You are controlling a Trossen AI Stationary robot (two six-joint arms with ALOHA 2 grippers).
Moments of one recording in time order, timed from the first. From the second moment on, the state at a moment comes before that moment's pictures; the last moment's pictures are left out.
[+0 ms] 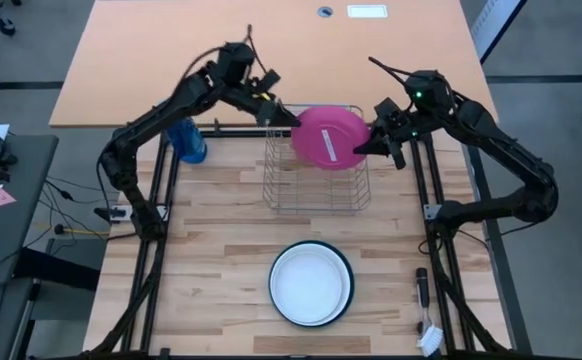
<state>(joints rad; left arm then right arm) 0.60 1.72 1.94 -0.60 0.83 -0.47 -0.64 1.19 1.44 -0.80 -0.73 -0.03</state>
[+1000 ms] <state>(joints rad) 0.81 1.61 1.94 -0.69 0.83 -0.31 -0.68 1.43 1.44 -0.65 -0.74 -0.07</state>
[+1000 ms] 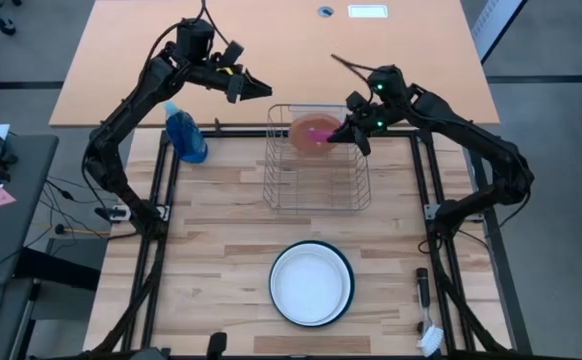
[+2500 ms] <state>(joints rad) 0.83 1.61 1.94 -0.77 0.82 -0.13 -0.75 1.72 1.44 -0.36 -1.00 0.35</state>
